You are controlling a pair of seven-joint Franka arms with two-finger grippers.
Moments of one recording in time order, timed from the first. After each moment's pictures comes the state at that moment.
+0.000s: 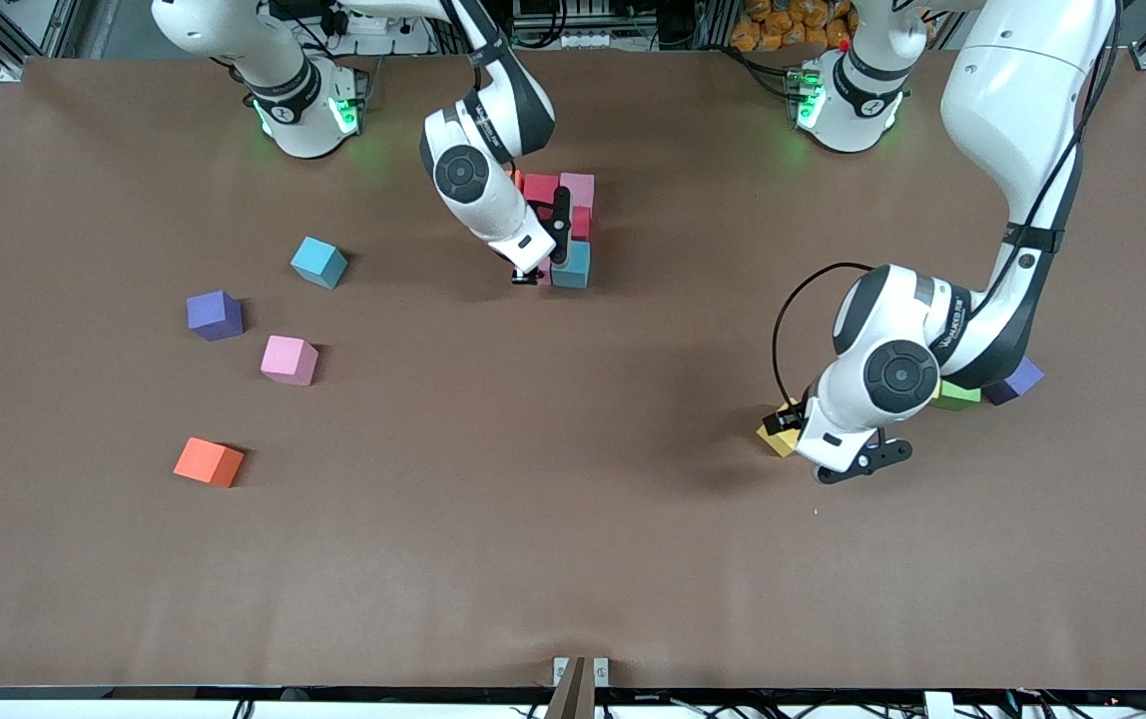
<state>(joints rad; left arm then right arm) -0.11 0.59 -0.24 -1.63 0.17 2.06 -0.71 1.28 0.41 -0.40 -2.18 0.72 2.48 -1.17</state>
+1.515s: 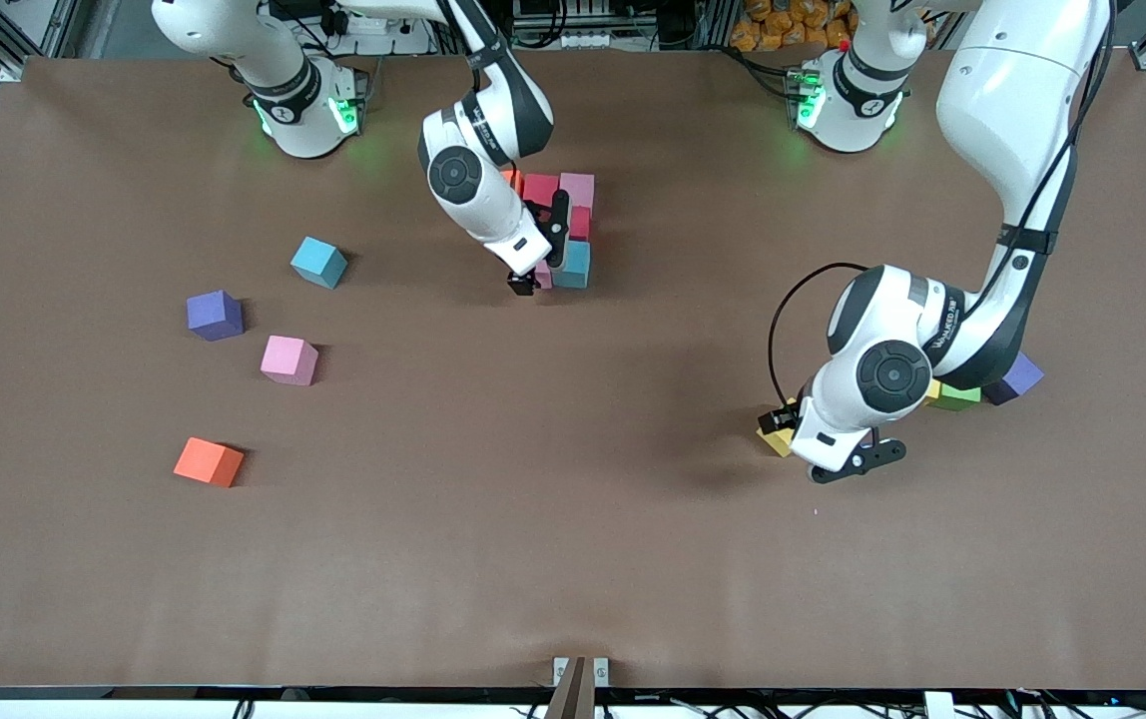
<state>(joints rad) -0.12 0.60 -0.24 -1.62 0.17 2.06 -0.71 1.28 0.41 -0.40 -2.19 0.77 2.51 -1.17</state>
